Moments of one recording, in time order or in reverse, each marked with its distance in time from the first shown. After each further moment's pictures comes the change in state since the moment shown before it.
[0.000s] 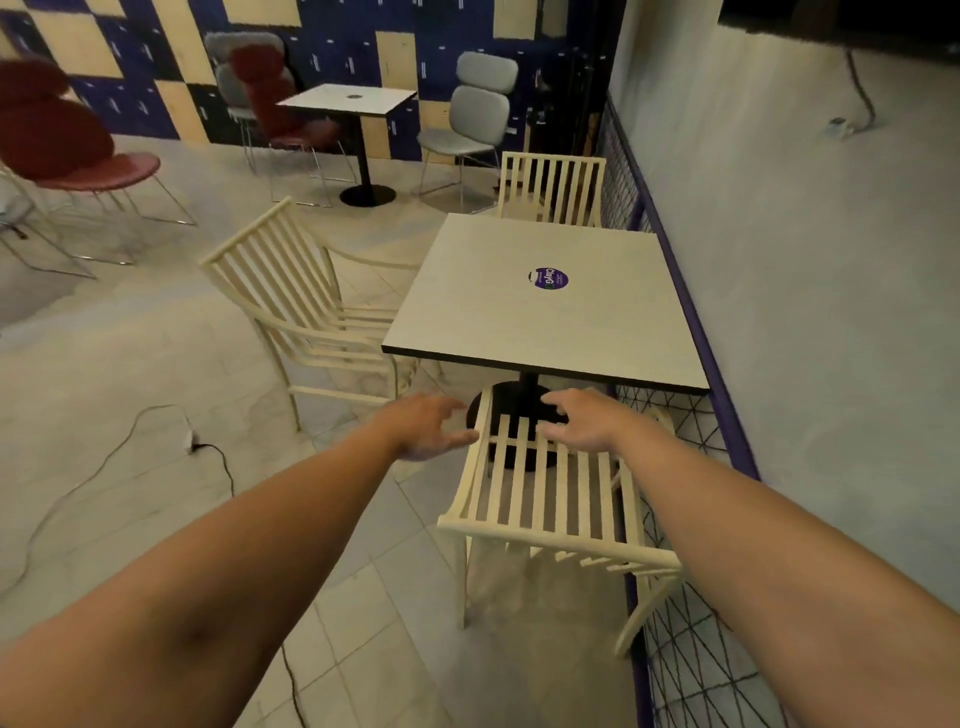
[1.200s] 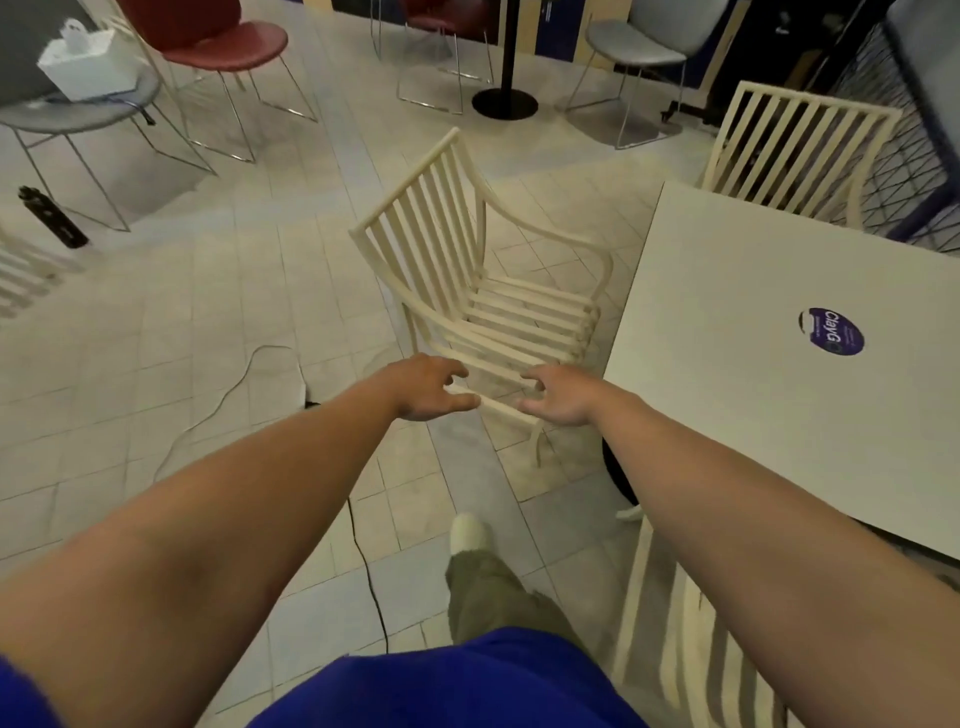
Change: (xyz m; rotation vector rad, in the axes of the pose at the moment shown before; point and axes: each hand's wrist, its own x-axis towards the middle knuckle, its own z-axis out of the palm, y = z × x) left_hand 0.199 -0.474 -0.124 -0.192 -0.120 -0.192; right_hand 0.473 -0.335 0.012 -0.040 -0.222 -0.193
